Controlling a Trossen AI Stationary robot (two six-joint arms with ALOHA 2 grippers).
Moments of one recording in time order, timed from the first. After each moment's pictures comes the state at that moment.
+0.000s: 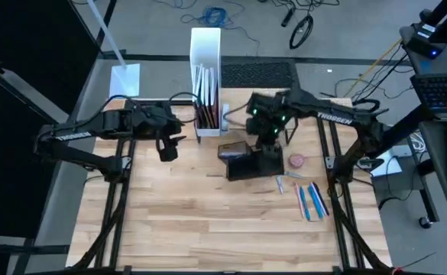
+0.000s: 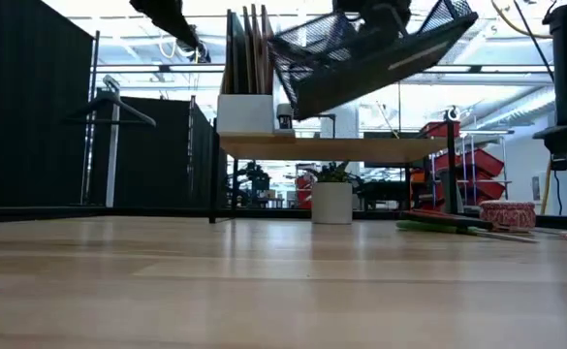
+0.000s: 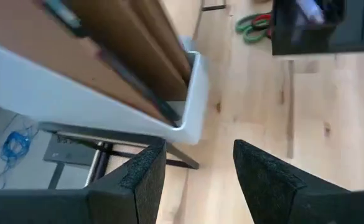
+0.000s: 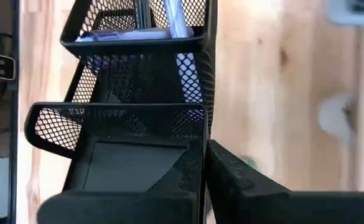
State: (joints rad) left arm 0.13 1.11 1.23 -0.89 -0.23 0.17; right arm -0.22 1.66 1.73 -1.30 -0.28 -0.17
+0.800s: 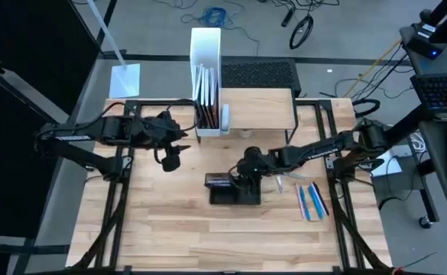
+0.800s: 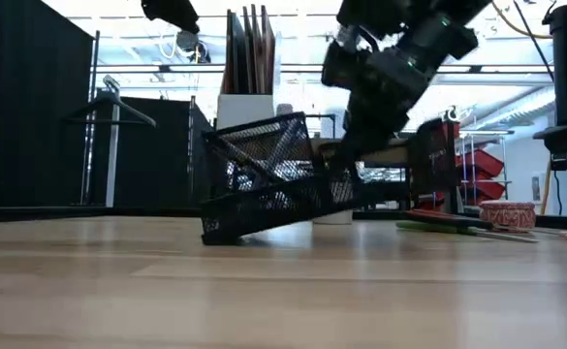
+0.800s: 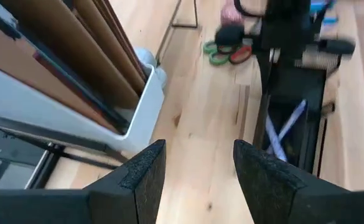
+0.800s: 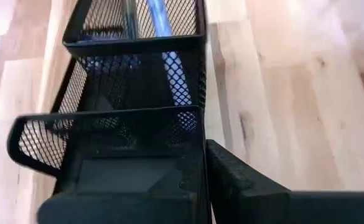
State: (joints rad) left arm 0.01 1.12 1.23 -0.84 -0.24 -0.07; right arm 0.07 1.64 0.94 -0.20 0.03 0.18
